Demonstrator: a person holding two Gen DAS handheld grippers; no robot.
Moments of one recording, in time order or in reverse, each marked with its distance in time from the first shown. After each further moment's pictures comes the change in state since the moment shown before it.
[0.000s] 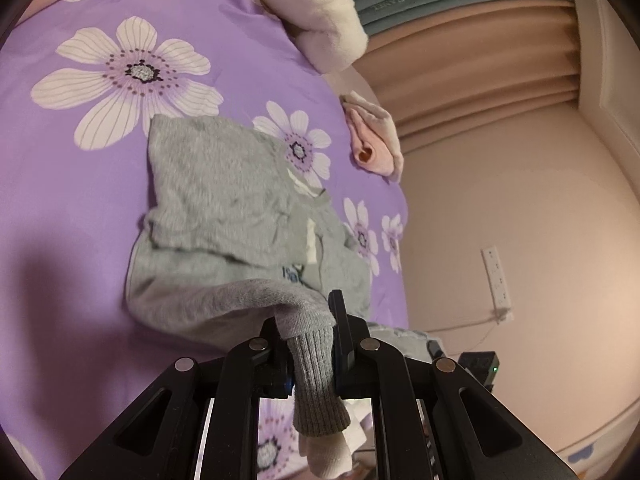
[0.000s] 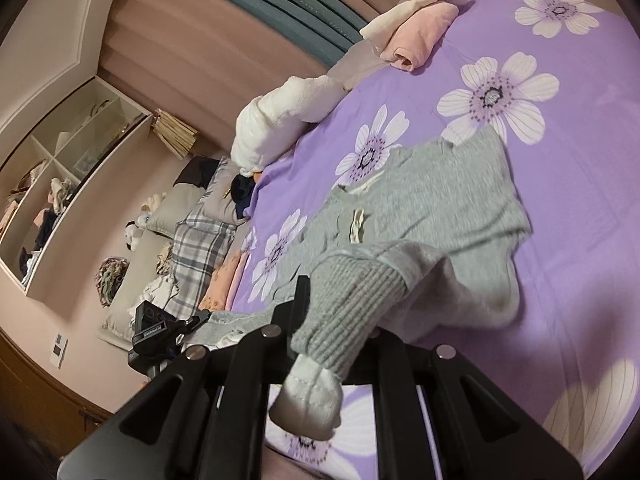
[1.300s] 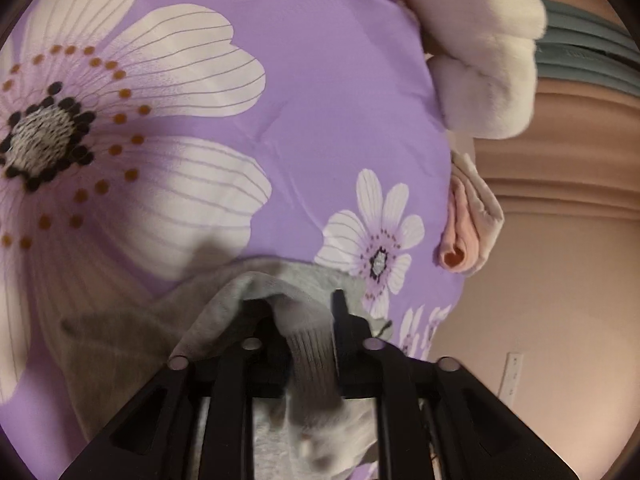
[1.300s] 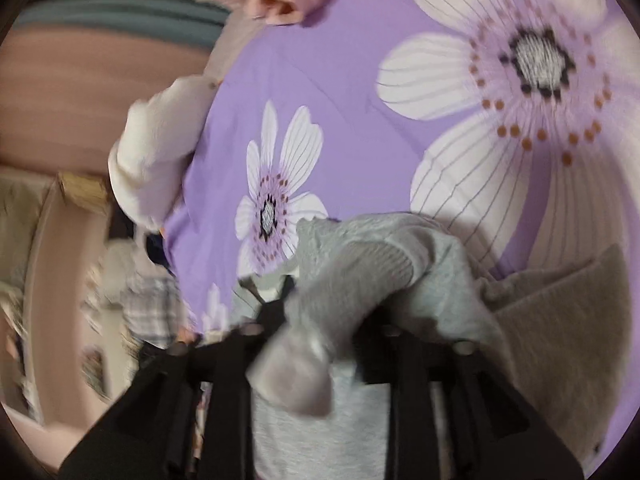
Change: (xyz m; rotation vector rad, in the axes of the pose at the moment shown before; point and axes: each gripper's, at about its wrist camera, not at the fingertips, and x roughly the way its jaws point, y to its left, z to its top) left arm 0.150 0.077 0.182 -0.365 0.045 0.160; right arm 0.194 -0.122 0.152 0.429 0.134 -0.126
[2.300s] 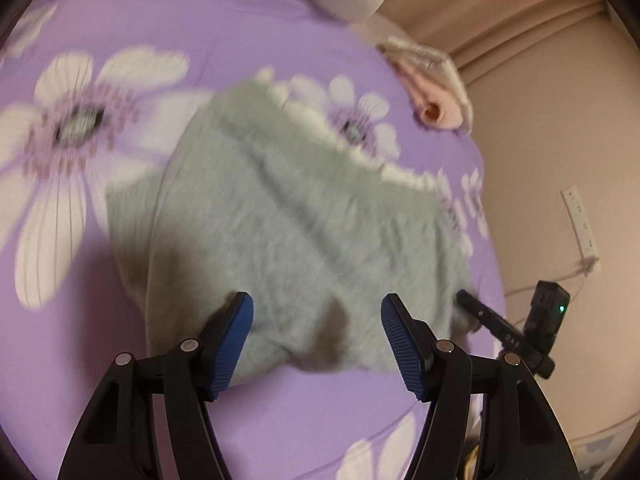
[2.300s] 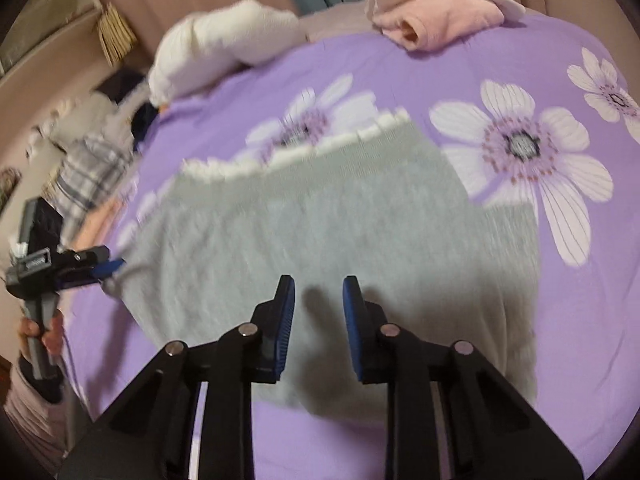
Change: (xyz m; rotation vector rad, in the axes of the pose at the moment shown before) left arm -0.044 0.002 -0.135 0.563 0.067 0.166; right arm -0.043 0.021 -0.134 -0.712 -0.041 -0.370
